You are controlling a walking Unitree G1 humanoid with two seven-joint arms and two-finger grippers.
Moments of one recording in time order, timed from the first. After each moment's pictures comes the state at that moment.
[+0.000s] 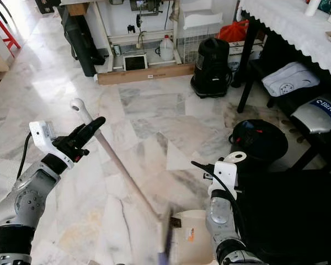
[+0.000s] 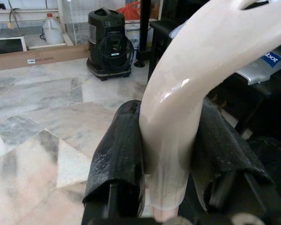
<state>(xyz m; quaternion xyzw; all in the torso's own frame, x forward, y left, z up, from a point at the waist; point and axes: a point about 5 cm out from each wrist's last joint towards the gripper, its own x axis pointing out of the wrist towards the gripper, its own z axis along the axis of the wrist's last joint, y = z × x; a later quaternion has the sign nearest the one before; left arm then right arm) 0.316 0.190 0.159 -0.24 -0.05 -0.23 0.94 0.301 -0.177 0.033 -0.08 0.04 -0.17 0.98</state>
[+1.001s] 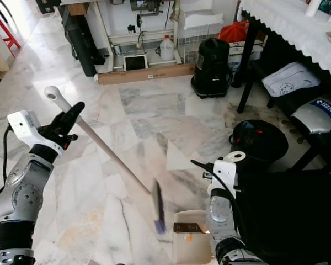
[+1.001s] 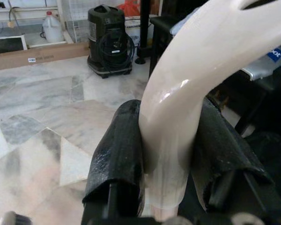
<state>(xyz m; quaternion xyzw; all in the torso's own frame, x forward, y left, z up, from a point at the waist) 0.321 0.213 0.180 -0.19 -0.12 -0.08 0.97 0.303 -0.180 0.034 -0.06 0.04 -0.18 0.98</state>
